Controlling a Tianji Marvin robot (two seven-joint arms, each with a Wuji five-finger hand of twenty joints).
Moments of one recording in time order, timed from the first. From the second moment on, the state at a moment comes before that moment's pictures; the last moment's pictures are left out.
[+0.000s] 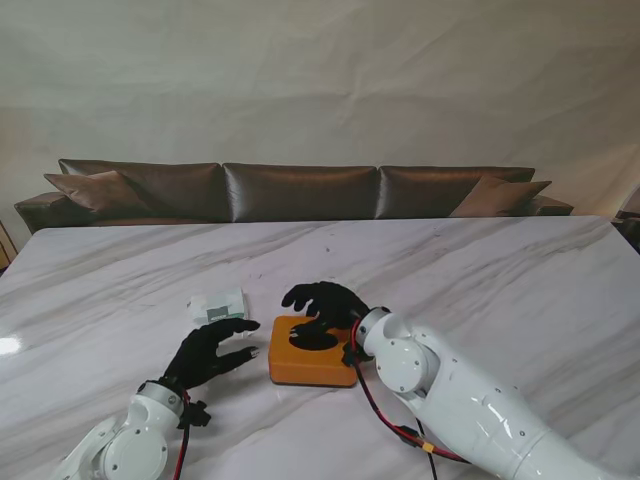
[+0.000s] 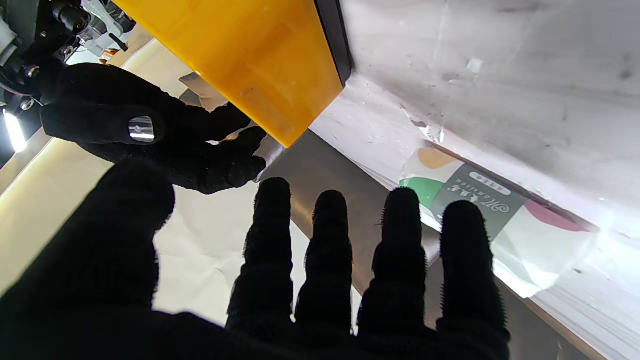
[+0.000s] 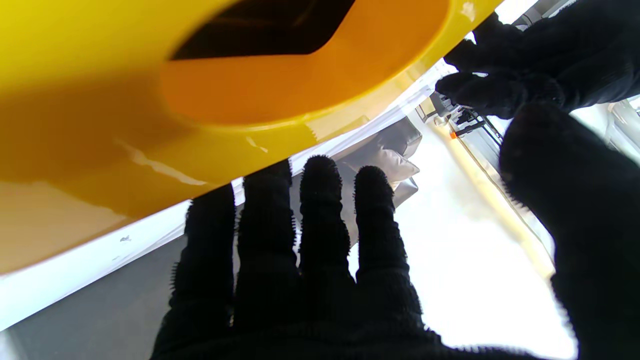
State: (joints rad) left arm 1.71 -1.13 -1.25 -1.53 0.52 -0.21 0.18; right arm -1.12 -1.21 0.72 -1.19 -0.38 -0.16 -0.08; left_hand 0.43 -0.33 0.35 0.03 0.58 -0.14 0.30 0.22 0.50 -0.07 0.34 0.28 0.44 0.10 0.38 0.44 0.07 0.20 1.17 0.48; right_hand 0.18 -0.85 1.18 -0.03 0.54 -0.01 0.60 0.31 0.75 0.03 0.51 0.42 0.88 0.07 0.41 0.39 0.35 0.10 0.97 0.39
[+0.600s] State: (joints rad) left arm 1.72 -1.13 -1.25 -1.55 0.52 -0.21 0.19; right arm -1.27 -1.17 0.87 -1.44 -0.54 -0.03 -0.11; left_hand 0.43 -0.33 0.35 0.03 0.58 -0.14 0.30 0.22 0.50 -0.07 0.34 0.28 0.44 0.10 0.38 0.44 0.07 0.21 1.17 0.48; right_hand 0.13 -0.83 1.12 -0.08 0.49 -0.03 0.58 0.32 0.66 0.02 0.49 0.42 0.69 0.04 0.33 0.32 0.42 0.12 1.05 0.47
